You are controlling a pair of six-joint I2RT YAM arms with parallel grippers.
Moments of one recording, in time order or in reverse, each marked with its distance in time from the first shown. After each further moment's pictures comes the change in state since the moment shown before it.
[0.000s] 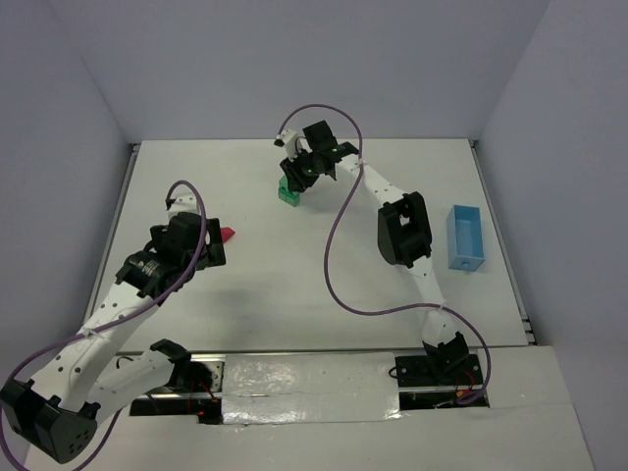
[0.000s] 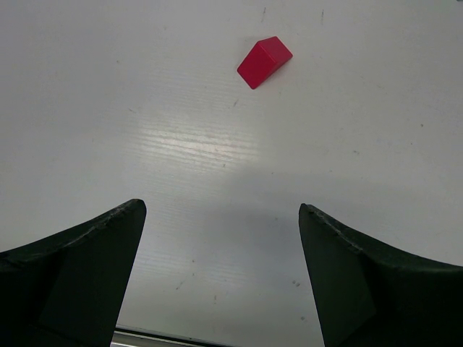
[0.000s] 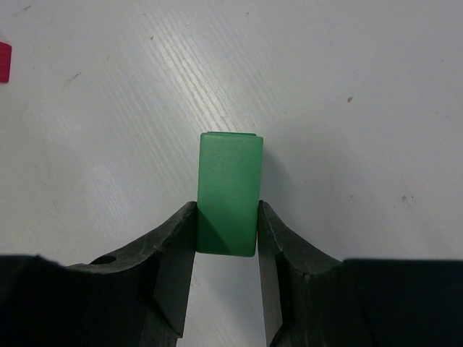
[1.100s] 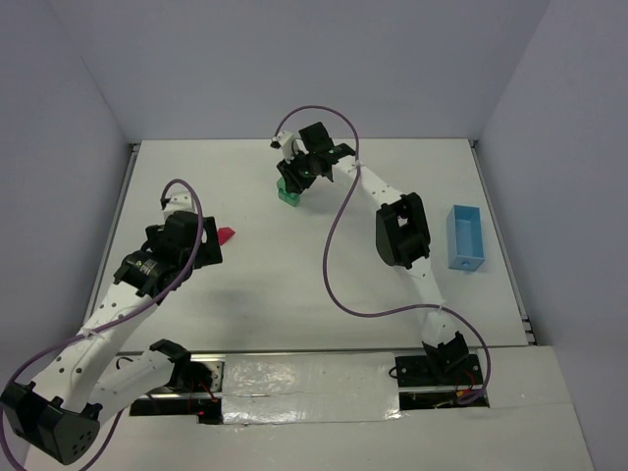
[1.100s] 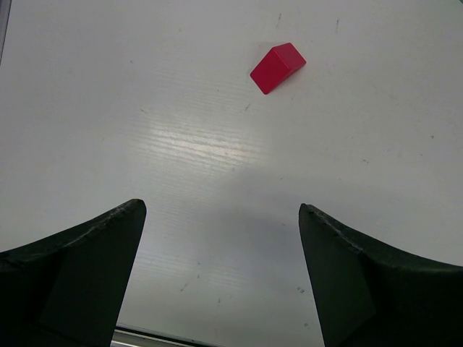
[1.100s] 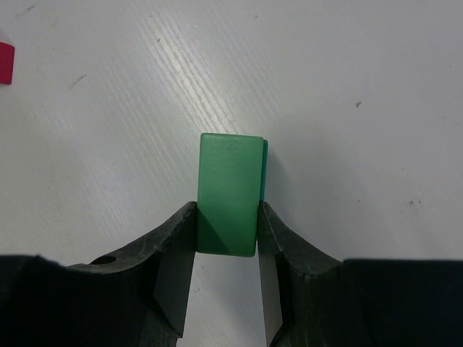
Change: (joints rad) left arm 0.039 -0.002 0.001 0.000 -0.008 0.000; right arm 0.017 0.000 0.000 0.000 0.021 0.000
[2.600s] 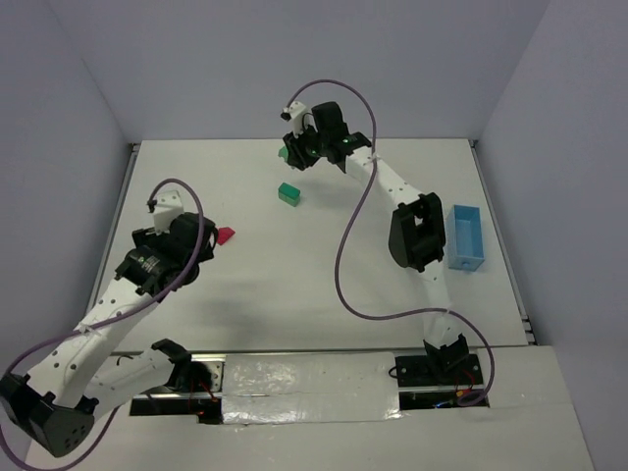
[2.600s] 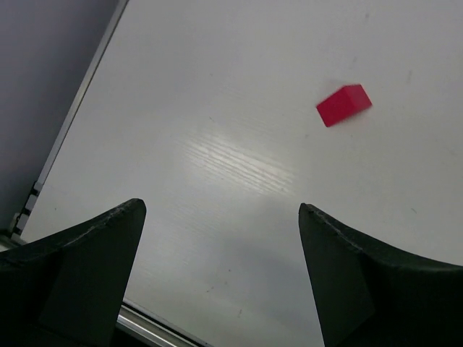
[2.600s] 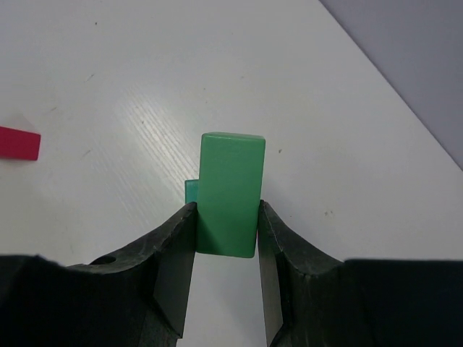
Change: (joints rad) left arm -0.159 0.032 0.077 -0.177 -0.314 -0.189; right arm -0.028 -0.183 -0.105 0.176 0.036 0.102
